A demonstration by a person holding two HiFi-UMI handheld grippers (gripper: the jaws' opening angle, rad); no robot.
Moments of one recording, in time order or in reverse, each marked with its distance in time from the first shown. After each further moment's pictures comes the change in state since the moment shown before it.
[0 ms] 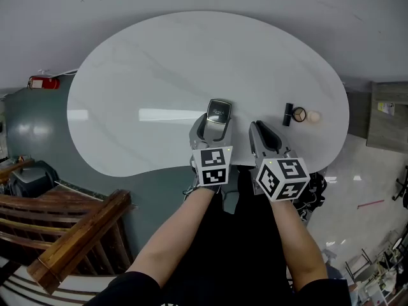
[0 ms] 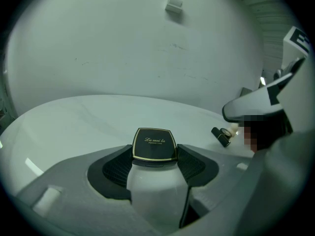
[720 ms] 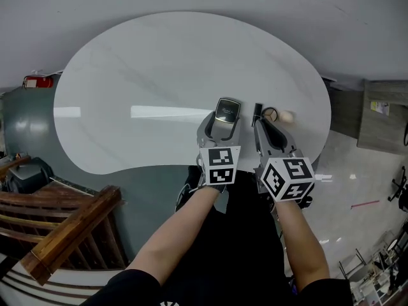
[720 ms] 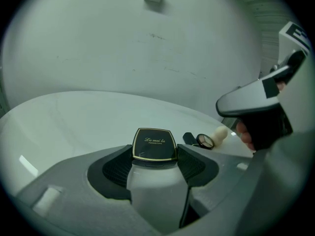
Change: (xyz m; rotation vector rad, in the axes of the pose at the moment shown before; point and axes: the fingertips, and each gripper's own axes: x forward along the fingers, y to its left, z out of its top) left arm 0.046 -0.124 0.008 -0.014 0.019 -0.048; right arm -0.042 -0.108 0.027 -0.021 0.005 -0.016
